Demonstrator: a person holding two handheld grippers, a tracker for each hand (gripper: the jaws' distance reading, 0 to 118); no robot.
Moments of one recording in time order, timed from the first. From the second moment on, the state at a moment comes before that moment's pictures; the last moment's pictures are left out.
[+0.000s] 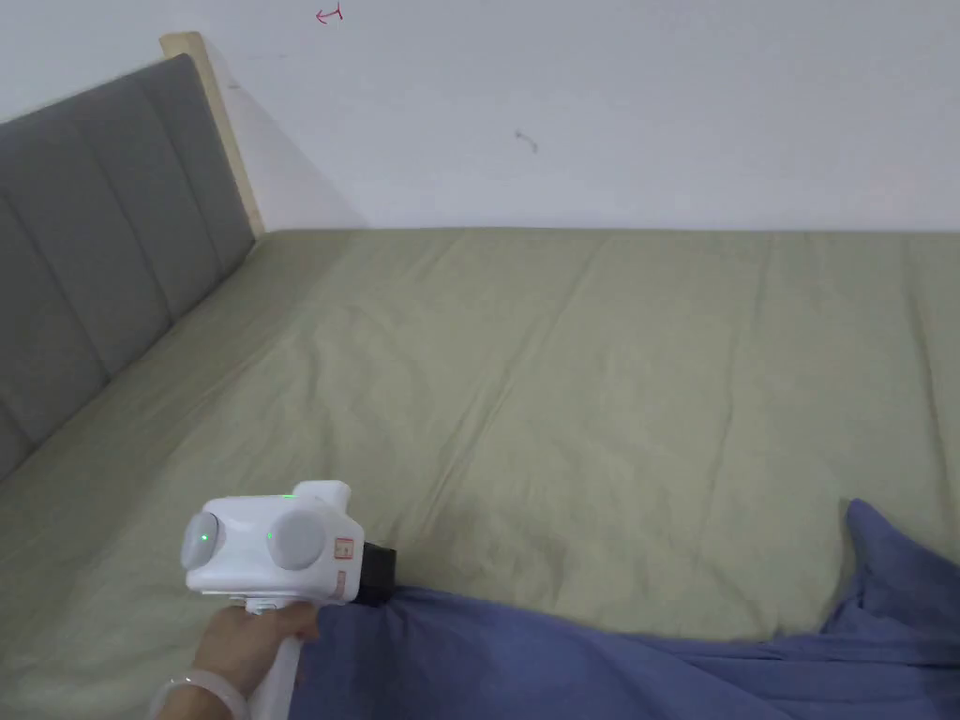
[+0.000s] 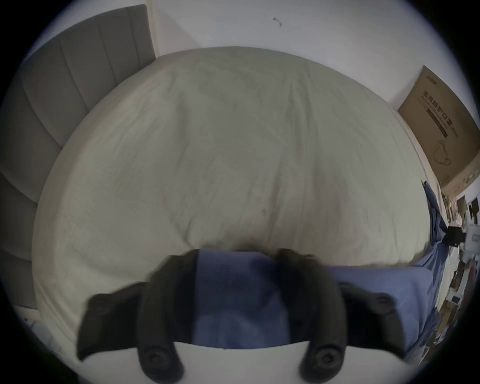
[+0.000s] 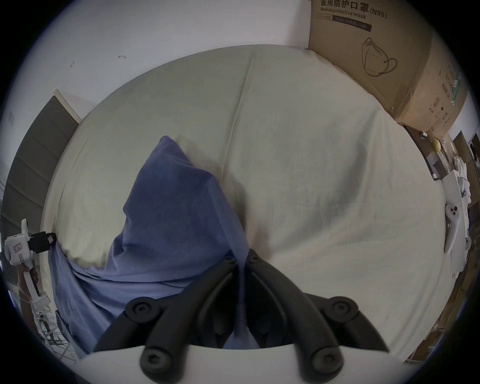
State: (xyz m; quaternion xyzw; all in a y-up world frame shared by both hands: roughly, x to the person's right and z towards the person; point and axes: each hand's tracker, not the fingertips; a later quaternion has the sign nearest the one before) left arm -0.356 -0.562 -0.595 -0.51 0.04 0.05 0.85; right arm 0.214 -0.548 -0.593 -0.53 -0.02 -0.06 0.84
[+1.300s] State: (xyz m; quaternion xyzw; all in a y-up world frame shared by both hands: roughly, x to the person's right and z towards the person) left arm -0.422 -0.466 -0.239 -0.41 0.00 0.20 0.89; right arm 0.193 -0.443 -0.267 -0.42 0.05 -0.05 0.91
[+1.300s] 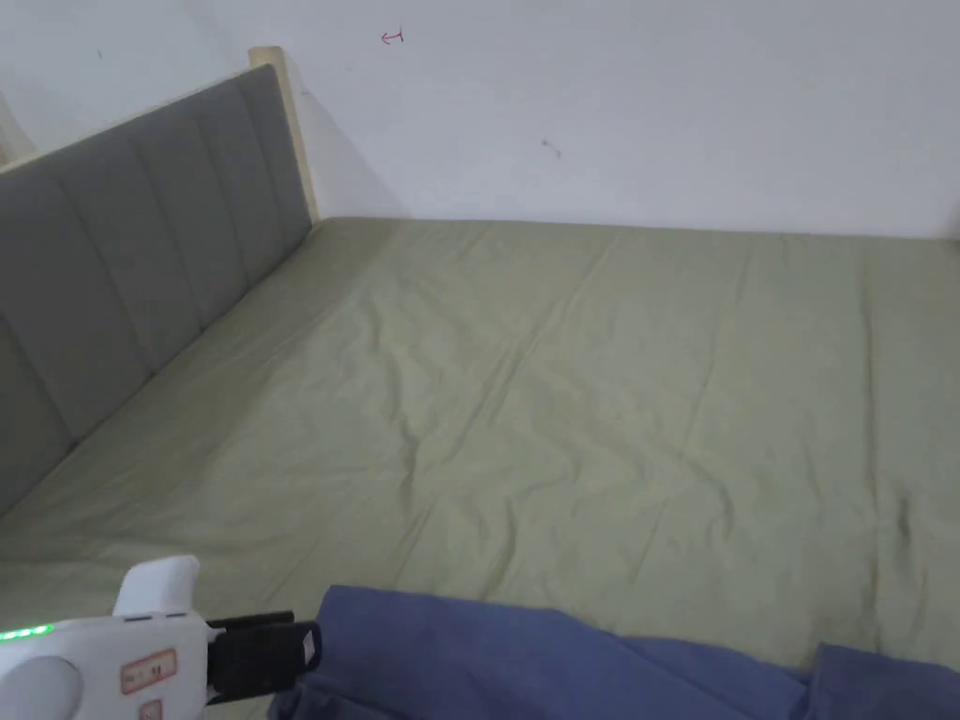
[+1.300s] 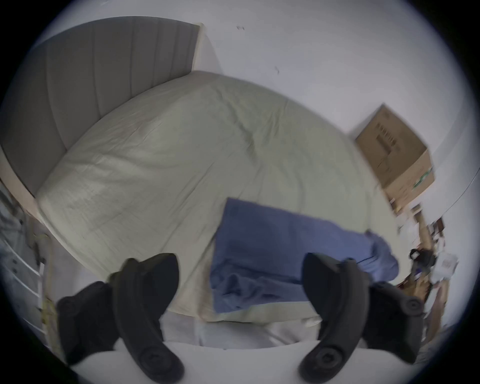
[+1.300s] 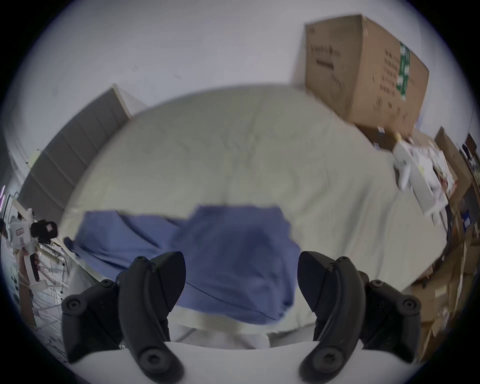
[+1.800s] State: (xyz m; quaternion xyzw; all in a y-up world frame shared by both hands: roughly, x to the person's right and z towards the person) left arm -0.465 -0.541 -0.221 -0.38 0.01 0.41 0.83; right arm 0.055 -0.476 -0.288 -0.44 0.19 -0.08 0.87
